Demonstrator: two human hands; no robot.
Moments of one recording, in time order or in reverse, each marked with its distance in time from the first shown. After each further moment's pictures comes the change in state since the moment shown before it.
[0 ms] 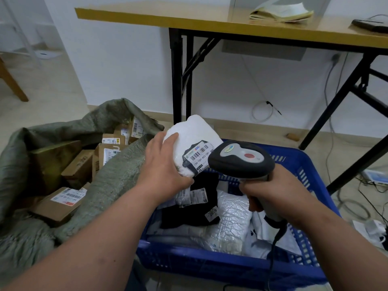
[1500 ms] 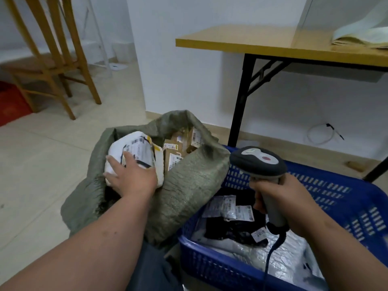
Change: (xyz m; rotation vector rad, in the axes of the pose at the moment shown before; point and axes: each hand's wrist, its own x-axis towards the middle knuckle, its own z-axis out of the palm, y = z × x) left_hand -0.029 -0.128 -0.102 0.029 0.361 -0.952; right_hand 0.043 -0.044 0.090 0.255 -0.053 -0.046
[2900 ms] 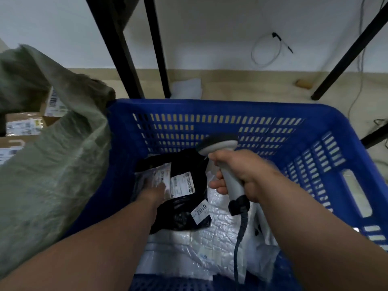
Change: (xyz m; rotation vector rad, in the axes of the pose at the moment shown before) left_hand -0.079 0.027 0.341 -0.023 -0.821 -0.275; right_hand 0.136 0.175 -0.092 0.315 0.072 0.672
